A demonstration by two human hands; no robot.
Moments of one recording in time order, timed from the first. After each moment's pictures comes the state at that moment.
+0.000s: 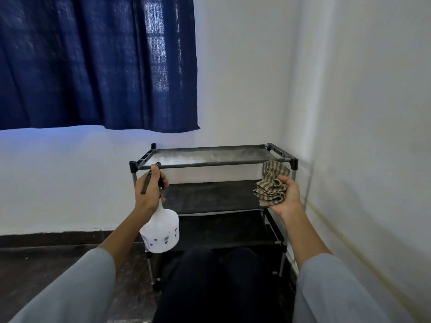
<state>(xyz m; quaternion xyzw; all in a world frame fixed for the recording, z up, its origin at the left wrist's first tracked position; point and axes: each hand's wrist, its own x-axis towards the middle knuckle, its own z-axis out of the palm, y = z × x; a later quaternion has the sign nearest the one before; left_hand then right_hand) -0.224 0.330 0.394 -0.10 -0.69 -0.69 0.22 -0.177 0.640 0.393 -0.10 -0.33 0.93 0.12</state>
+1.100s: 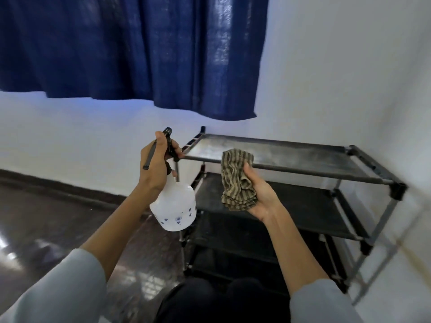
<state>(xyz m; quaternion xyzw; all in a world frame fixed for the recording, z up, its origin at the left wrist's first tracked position) -0.272 0.282 0.436 -0.09 -0.66 -0.68 0.31 -0.300 0.502 0.393 0.06 -0.43 0.88 -0.18</state>
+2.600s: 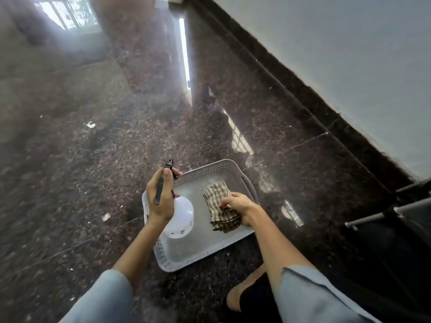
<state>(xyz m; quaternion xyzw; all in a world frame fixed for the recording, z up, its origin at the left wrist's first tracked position) -0.013 -0.019 0.106 0.42 -0.62 -0.51 0.43 -0.185 0.072 0.049 0.04 -0.72 0.34 -0.60</state>
